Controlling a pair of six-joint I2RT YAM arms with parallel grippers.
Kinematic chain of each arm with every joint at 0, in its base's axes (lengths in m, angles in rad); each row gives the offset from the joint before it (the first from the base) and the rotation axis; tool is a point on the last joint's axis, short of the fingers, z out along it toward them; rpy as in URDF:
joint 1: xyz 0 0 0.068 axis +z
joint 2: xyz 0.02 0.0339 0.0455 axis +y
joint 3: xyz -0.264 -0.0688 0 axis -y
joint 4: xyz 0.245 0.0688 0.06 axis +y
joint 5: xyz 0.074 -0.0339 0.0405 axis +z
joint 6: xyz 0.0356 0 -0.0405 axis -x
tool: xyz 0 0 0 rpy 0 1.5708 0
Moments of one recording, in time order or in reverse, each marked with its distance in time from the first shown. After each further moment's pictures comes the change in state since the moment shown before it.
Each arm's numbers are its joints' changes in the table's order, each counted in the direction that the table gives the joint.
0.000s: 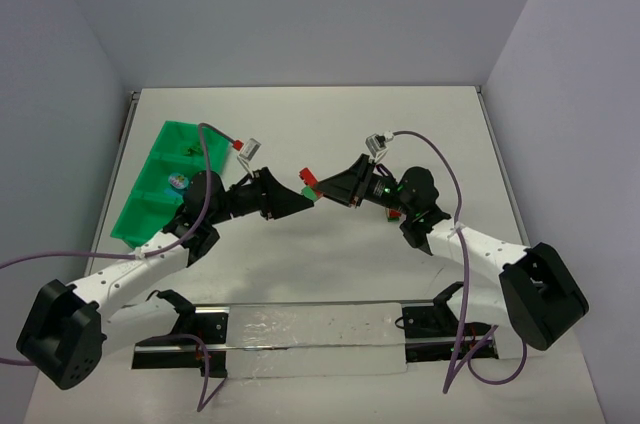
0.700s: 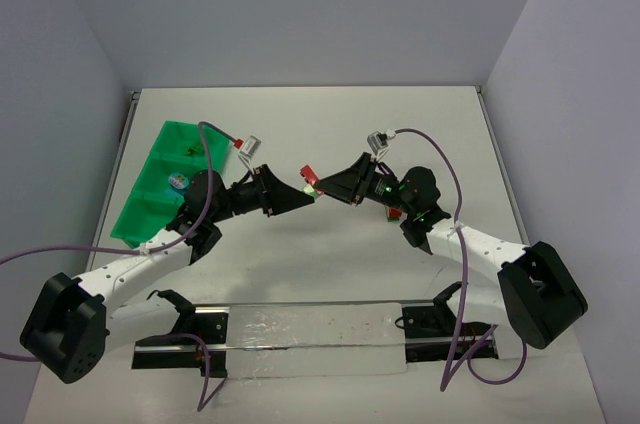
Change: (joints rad) left arm 0.001 0.038 -0.001 -0.088 -0.010 0.092; right arm -0.005 0.011 0.000 -0.045 0.010 0.007
